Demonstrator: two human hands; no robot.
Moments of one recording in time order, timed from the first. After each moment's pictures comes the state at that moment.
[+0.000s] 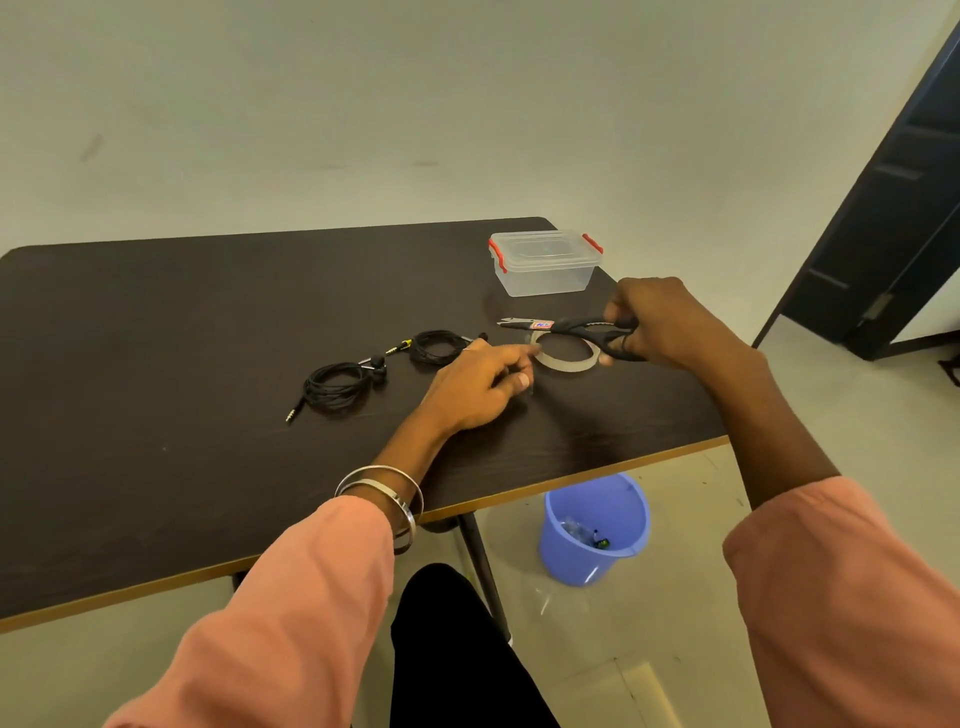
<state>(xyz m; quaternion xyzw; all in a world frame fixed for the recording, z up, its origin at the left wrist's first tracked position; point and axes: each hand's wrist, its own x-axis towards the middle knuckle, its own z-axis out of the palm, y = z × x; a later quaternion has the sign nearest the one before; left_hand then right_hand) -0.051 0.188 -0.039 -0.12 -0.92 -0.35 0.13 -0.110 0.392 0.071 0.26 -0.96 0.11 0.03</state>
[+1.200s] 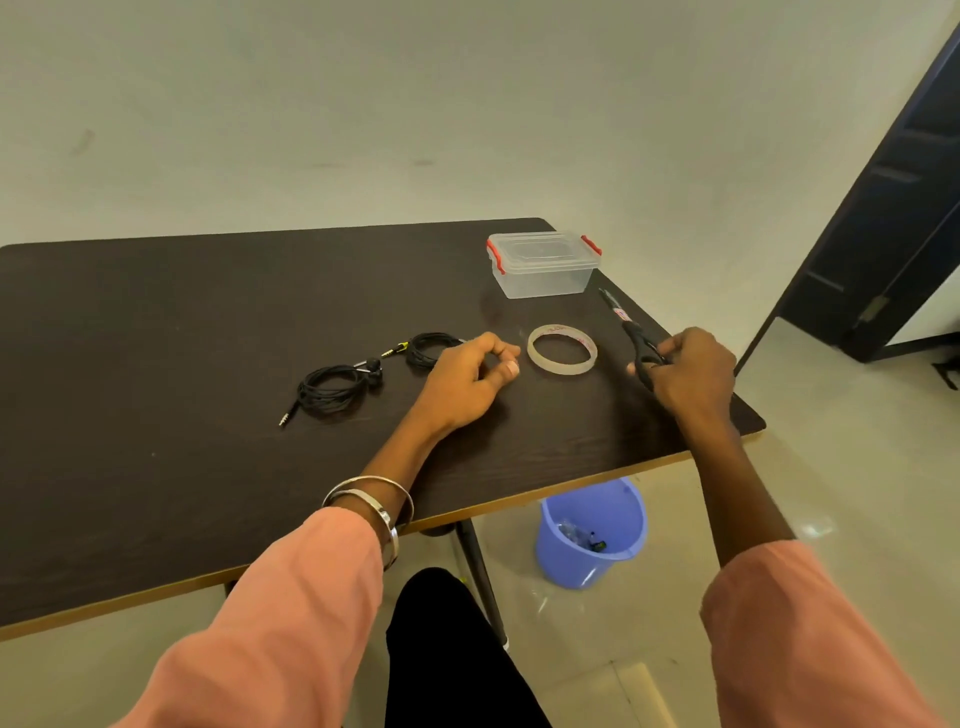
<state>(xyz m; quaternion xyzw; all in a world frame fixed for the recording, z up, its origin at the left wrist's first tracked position) -0.045 0.187 -0.034 -0.04 -0.87 -0.46 0.16 -0.122 0.417 0.001 -0.02 -0.93 0.34 0.14</state>
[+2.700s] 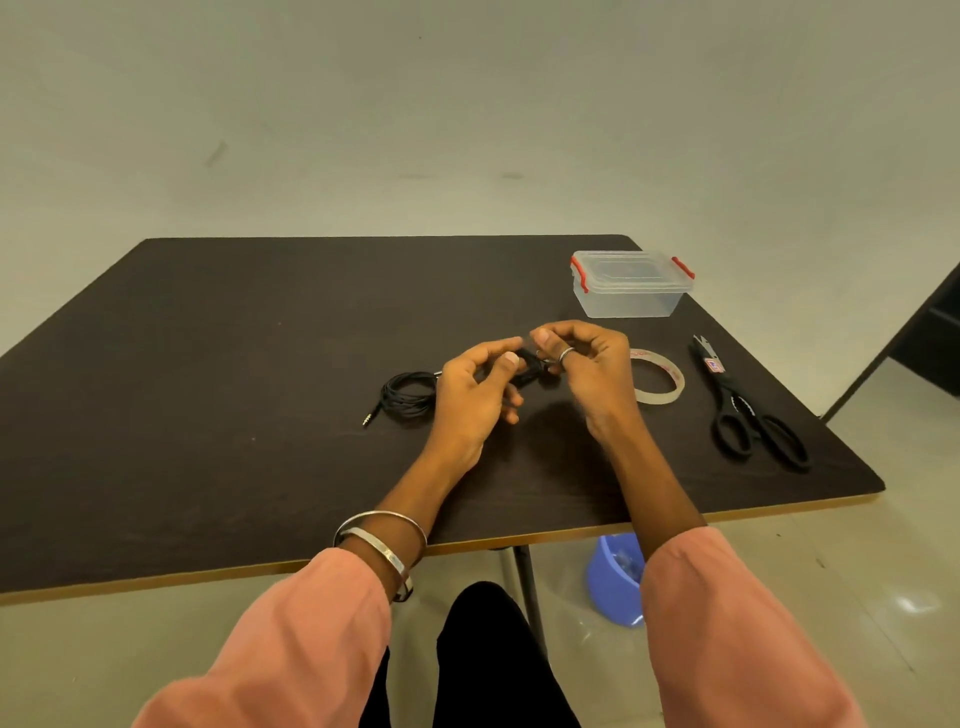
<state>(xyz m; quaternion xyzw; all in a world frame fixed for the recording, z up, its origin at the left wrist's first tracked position) -0.002 0.161 -0.027 0.11 -0.63 -0.73 0.25 -0.085 0.269 -0.004 0.27 -0.69 0.67 -0.01</state>
